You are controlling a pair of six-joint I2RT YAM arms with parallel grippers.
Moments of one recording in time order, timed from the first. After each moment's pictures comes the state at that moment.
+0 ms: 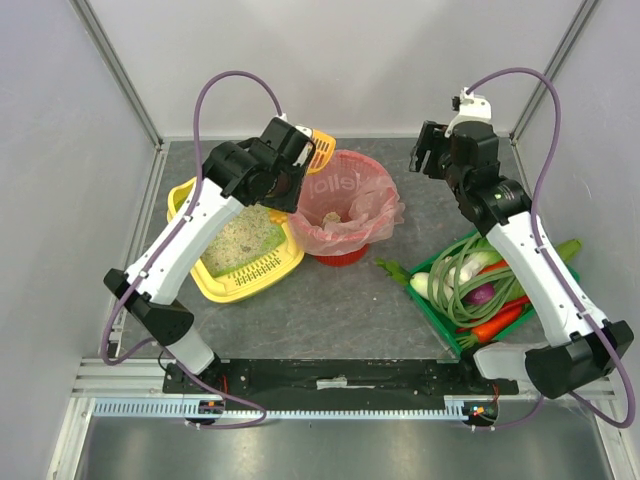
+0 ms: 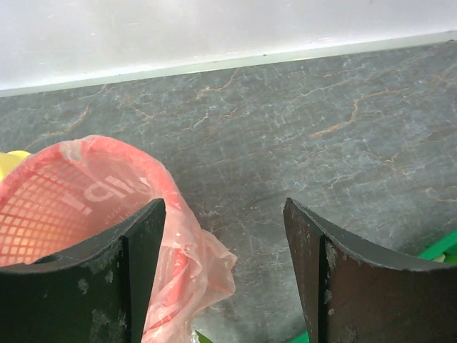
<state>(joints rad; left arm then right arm) -0.68 1.63 1.99 -1.32 -0.24 -0.28 0.35 1.31 1.44 -0.46 0.25 0.31</state>
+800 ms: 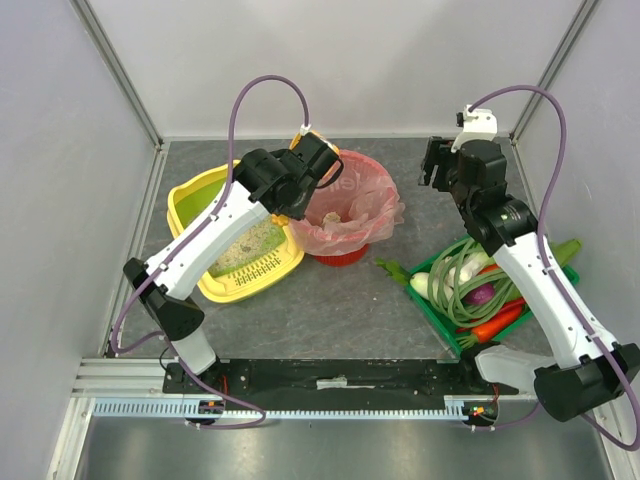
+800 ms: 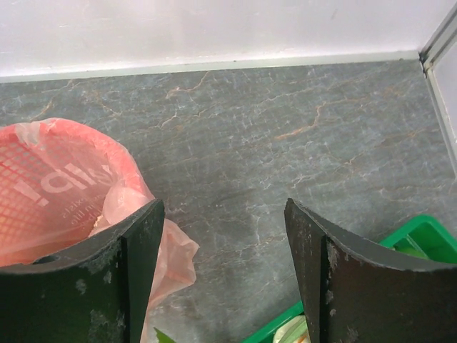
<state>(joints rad) -0.81 1.71 2.00 -1.36 -0.50 -0.24 0.35 1.18 1.28 -0.40 0.33 0.22</state>
